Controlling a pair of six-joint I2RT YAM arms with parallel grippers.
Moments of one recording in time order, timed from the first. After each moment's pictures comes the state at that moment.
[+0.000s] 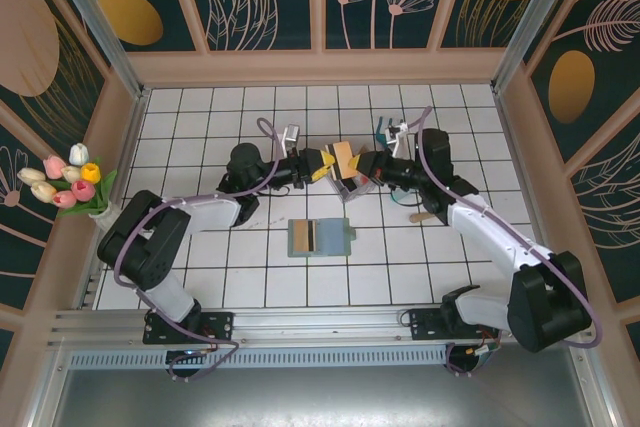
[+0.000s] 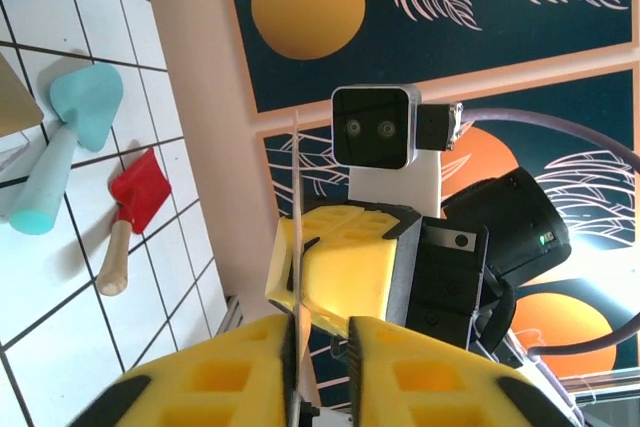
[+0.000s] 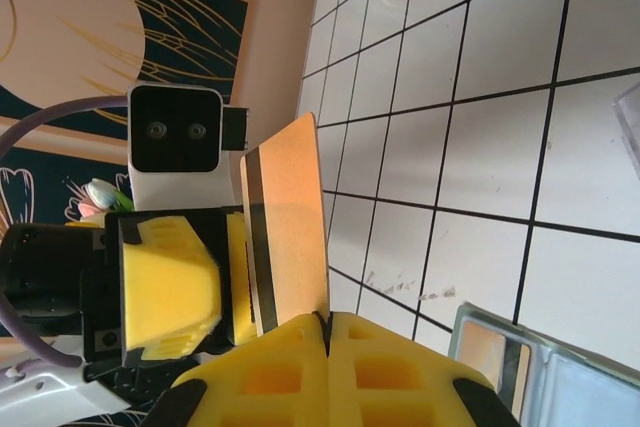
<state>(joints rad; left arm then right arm) -0.55 1.65 0.75 0.97 0.80 -1.43 0.40 1.22 0.76 0.06 -0.68 0.92</state>
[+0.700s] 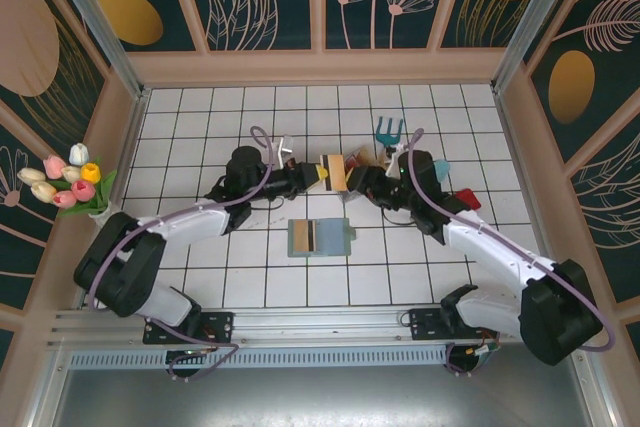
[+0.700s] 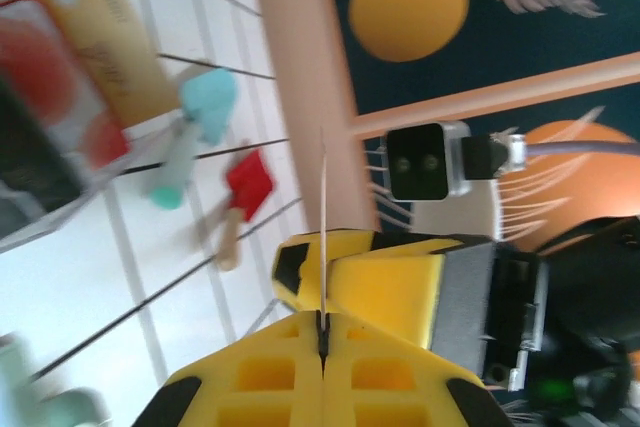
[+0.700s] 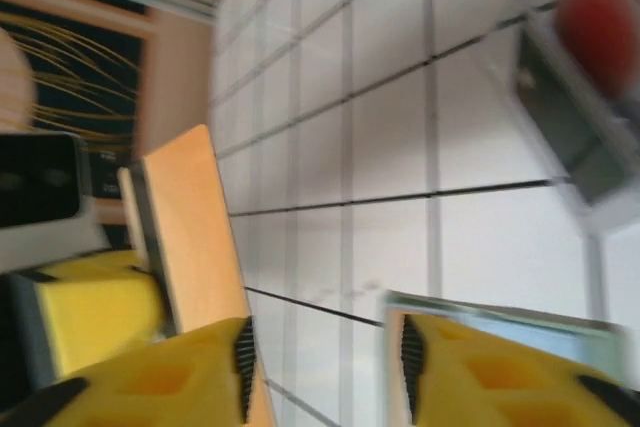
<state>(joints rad) -0.57 1.47 0.69 0.53 0.66 -1.13 0.55 1.15 0.65 -0.03 -0.34 0.97</state>
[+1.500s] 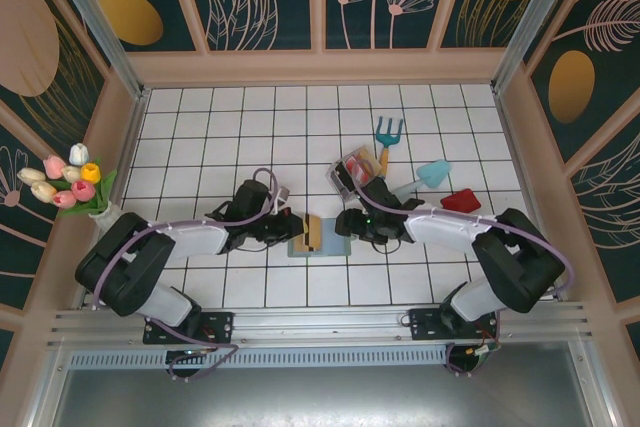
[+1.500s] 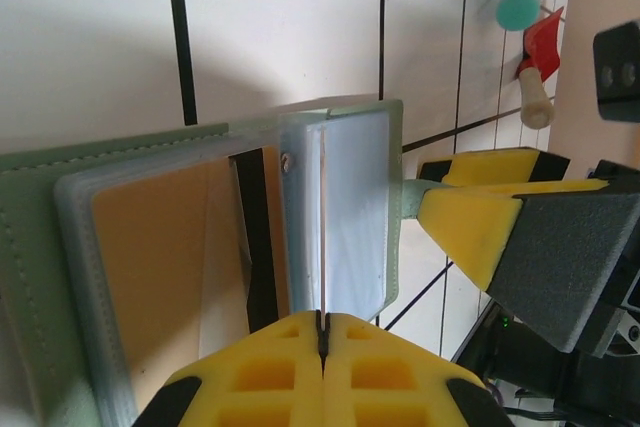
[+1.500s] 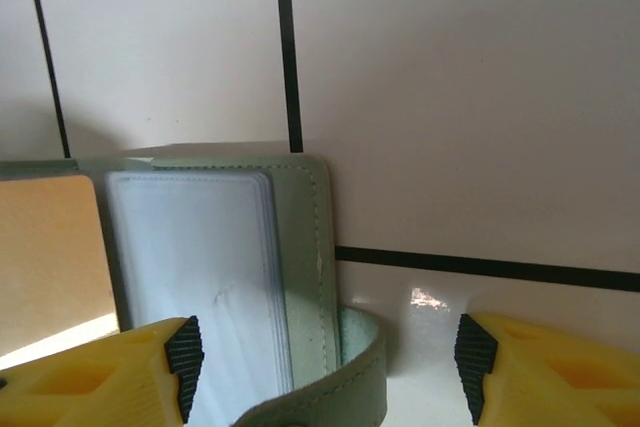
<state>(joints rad) -0.60 1.51 0.50 0.24 0.59 -0.94 0.73 1.47 0.67 -0.26 -0.15 0.83</state>
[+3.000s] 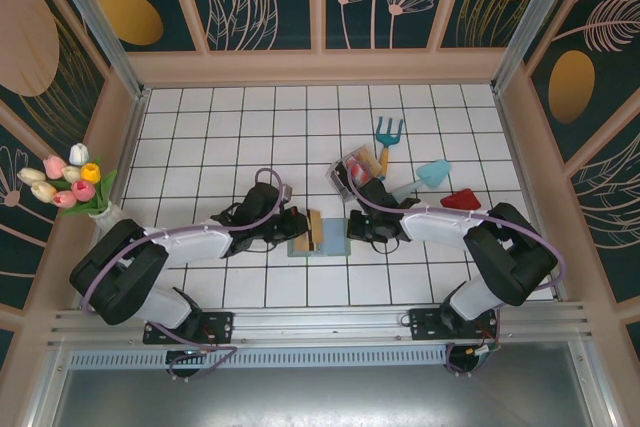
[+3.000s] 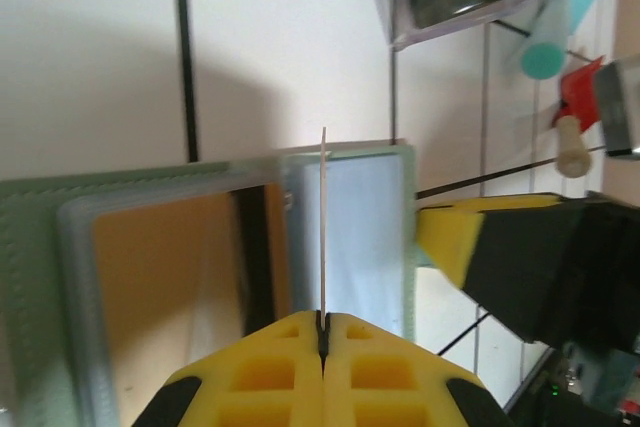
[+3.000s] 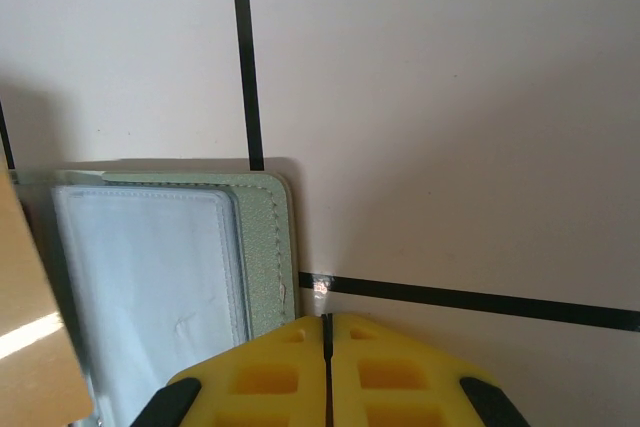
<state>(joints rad) -0.71 1.46 0.54 0.15 0.34 -0.97 0.73 1.52 0.67 -0.24 -0.12 0.81</state>
